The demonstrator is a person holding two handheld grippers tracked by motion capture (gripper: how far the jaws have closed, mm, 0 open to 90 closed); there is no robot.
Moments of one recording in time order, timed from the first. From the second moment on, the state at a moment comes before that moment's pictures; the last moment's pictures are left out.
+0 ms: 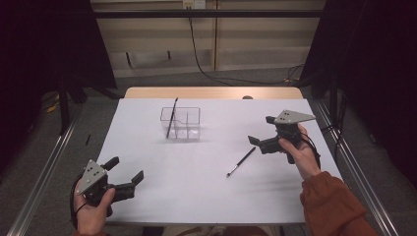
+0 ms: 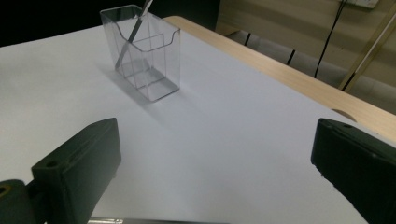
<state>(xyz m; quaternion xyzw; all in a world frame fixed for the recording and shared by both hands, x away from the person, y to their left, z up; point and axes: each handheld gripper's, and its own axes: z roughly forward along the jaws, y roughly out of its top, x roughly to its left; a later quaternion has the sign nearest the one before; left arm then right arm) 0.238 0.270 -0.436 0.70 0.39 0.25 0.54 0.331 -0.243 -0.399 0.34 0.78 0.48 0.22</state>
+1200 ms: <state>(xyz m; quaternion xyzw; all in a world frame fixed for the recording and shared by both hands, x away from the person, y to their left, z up) 0.238 0.270 -0.436 0.70 0.39 0.25 0.54 0.350 -0.234 -0.405 0.29 0.92 0.25 0.03</state>
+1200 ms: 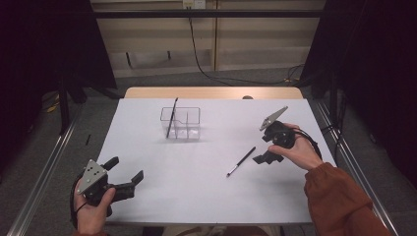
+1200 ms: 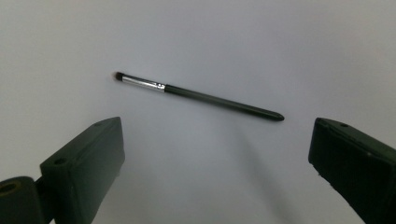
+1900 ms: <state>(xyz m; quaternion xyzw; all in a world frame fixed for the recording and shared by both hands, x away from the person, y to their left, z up) 0.238 0.269 -0.436 0.71 0.39 0.25 0.54 0.361 -0.210 -0.417 0.22 0.96 0.19 -0.01</state>
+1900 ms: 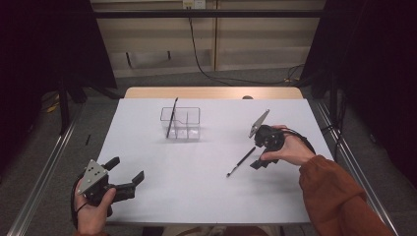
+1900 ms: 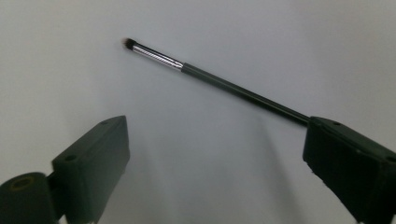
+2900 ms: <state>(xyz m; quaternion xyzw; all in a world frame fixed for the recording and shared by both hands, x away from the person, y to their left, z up) 0.239 0.267 -0.437 0.71 0.39 0.25 0.53 0.398 -0.192 -0.439 0.17 0.97 0.16 0.00</state>
